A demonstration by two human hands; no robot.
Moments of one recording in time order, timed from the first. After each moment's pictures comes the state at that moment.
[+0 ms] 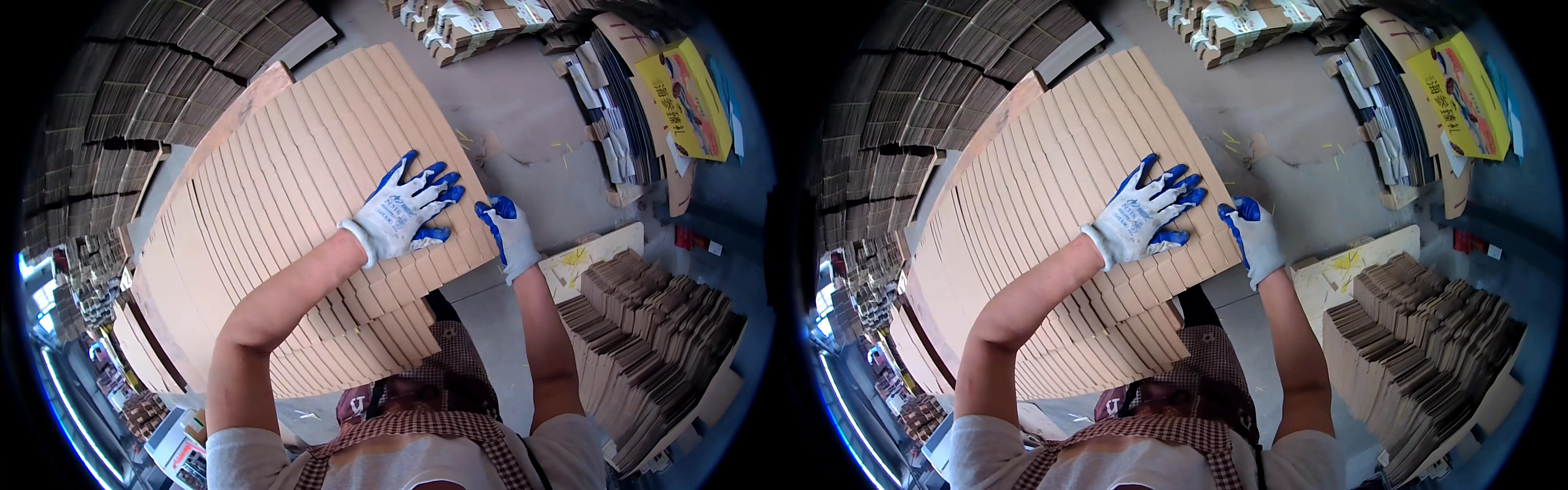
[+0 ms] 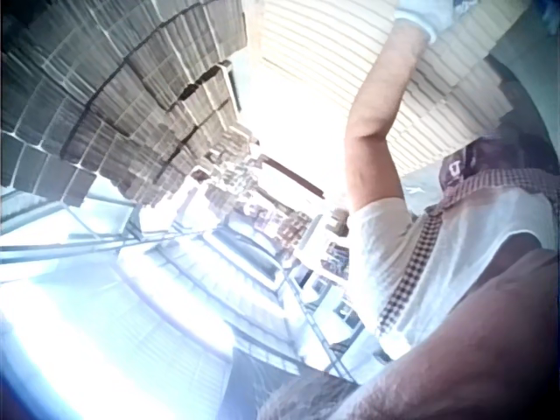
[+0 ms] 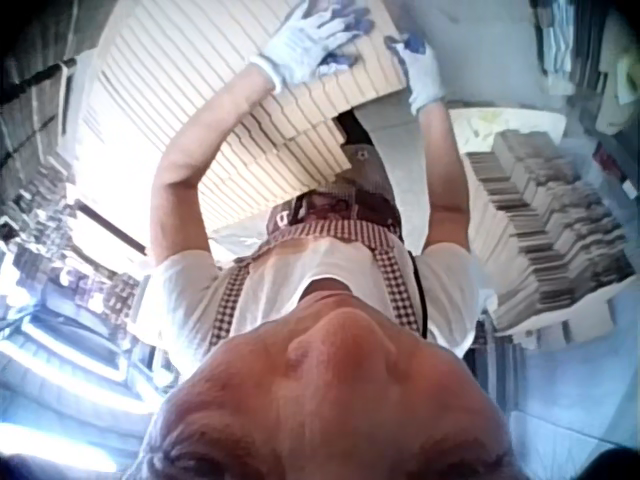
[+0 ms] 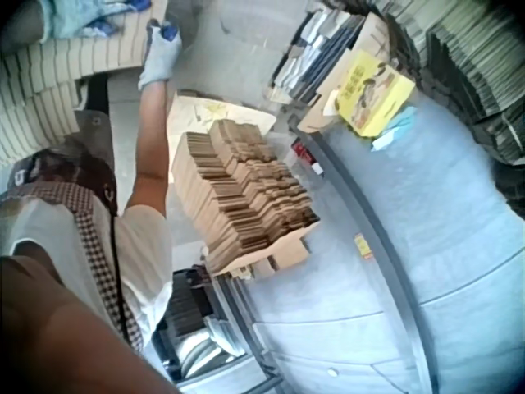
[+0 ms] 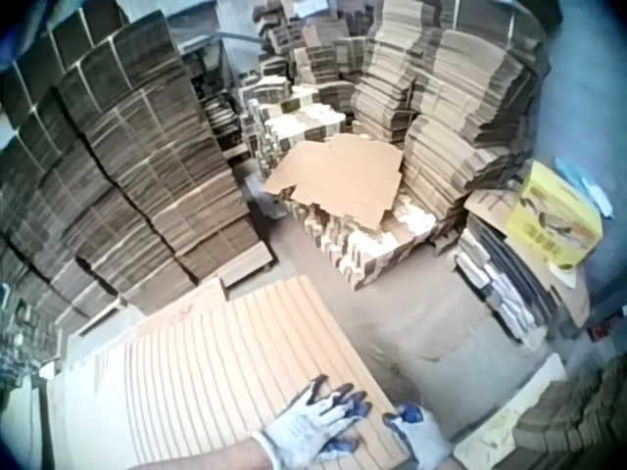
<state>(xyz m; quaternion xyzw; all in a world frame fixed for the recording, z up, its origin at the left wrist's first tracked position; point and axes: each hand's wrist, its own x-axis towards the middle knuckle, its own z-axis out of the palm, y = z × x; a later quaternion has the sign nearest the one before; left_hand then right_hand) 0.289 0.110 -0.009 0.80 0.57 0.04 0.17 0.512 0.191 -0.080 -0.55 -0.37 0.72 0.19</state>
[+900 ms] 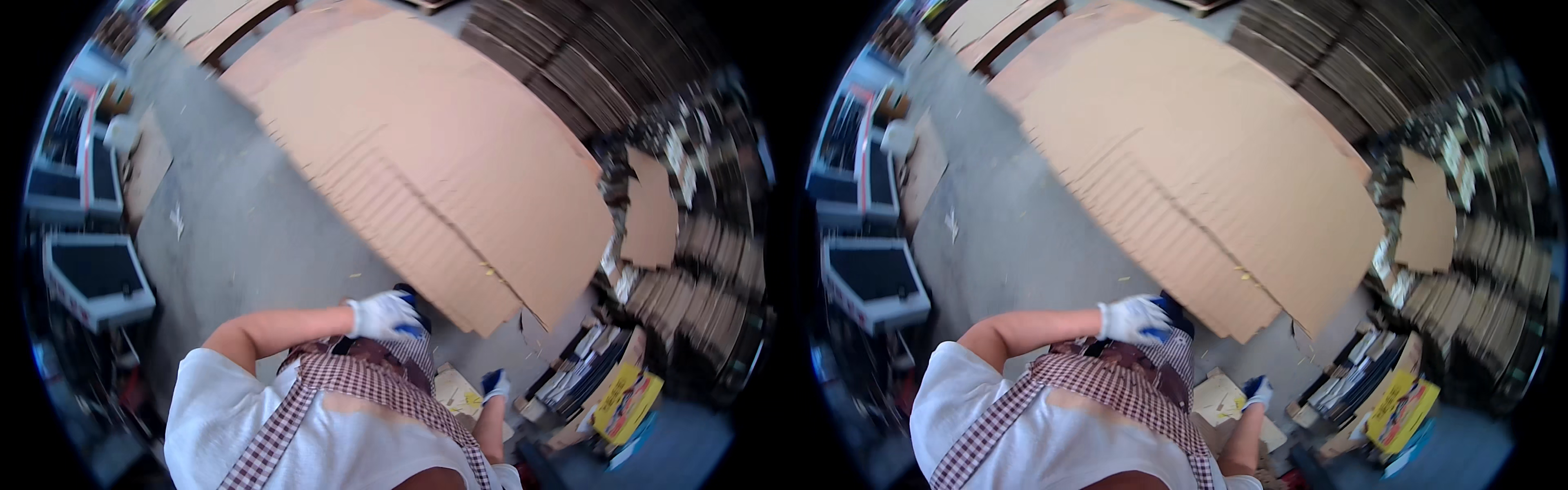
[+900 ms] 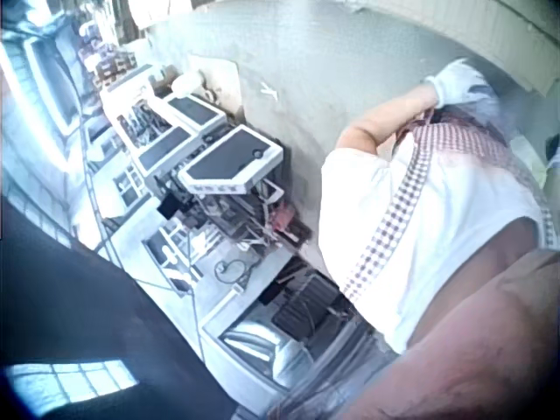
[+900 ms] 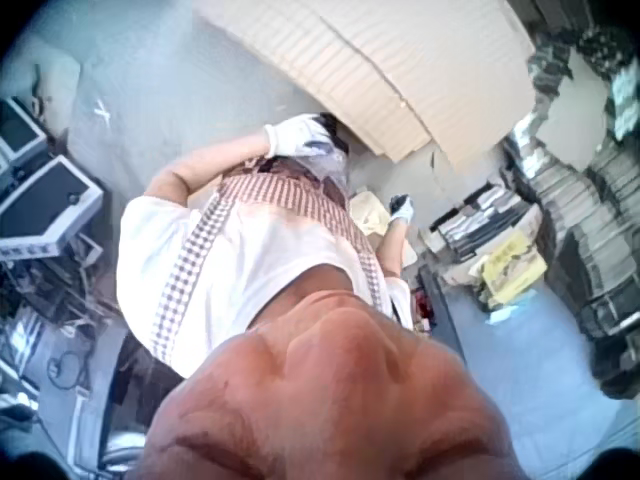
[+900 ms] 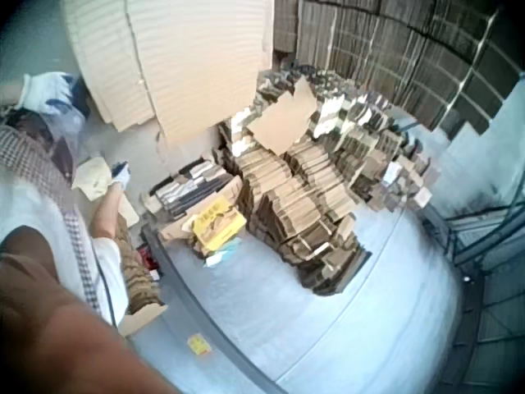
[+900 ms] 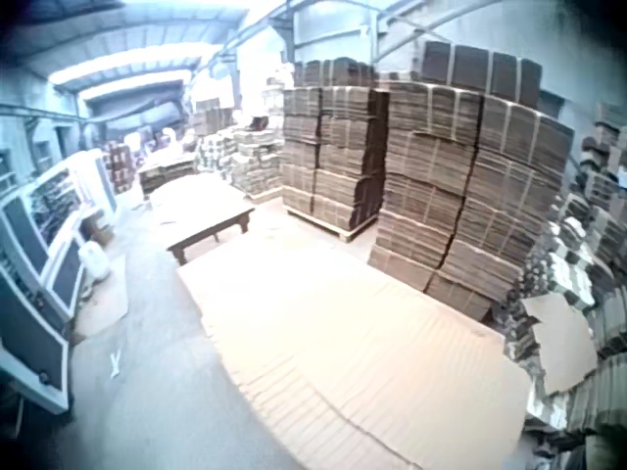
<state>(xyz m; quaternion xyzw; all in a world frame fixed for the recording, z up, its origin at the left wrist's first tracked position) 0.485 -0.323 0.032 0.45 0.75 0.37 0.29 0.750 0.159 -0.202 -0.64 -0.41 0.65 -0.07</state>
